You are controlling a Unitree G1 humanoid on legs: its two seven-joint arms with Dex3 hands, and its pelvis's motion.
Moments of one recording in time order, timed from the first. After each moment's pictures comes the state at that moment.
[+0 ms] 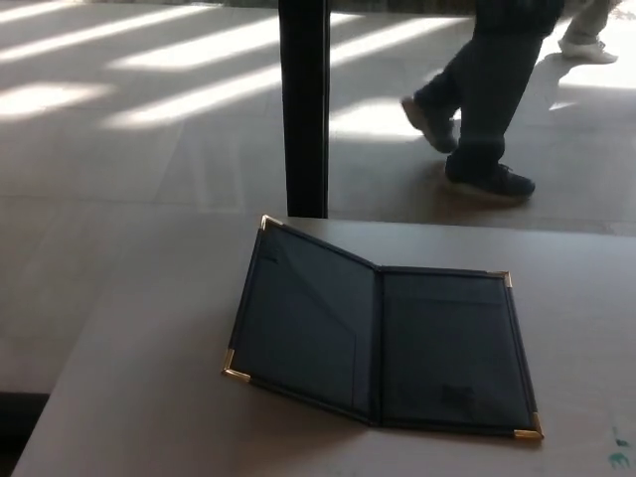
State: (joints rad) left_arm -0.01 0.44 0.64 0.94 -0.18 0.12 0.00; right_arm 0.02 -0.47 -0.59 0.89 0.12 0.01 0.07
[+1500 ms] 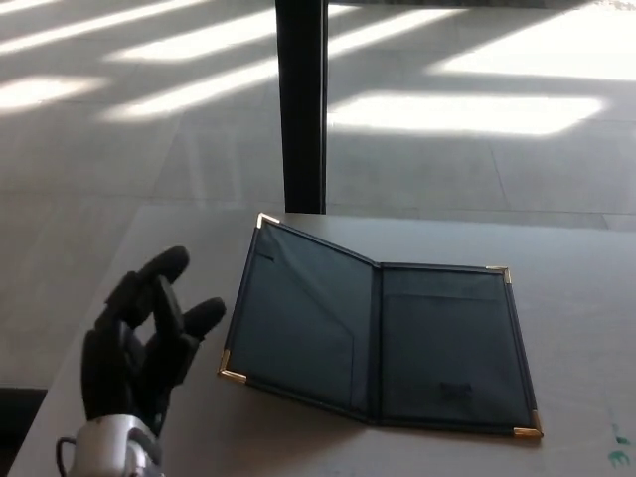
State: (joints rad) left_arm -0.16 -0.03 0.10 -0.03 -0.25 0.23 0.12; right_arm -0.02 -0.48 -0.79 0.88 0.32 0.05 0.07
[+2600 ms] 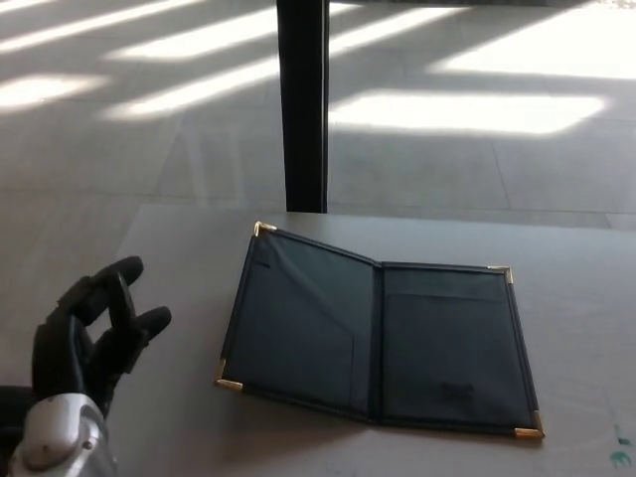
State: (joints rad) left_arm -0.27 0.10 0.28 0.05 -0.22 0.33 0.18; right_arm -0.01 -0.49 -0.77 0.86 0.40 0.07 0.06
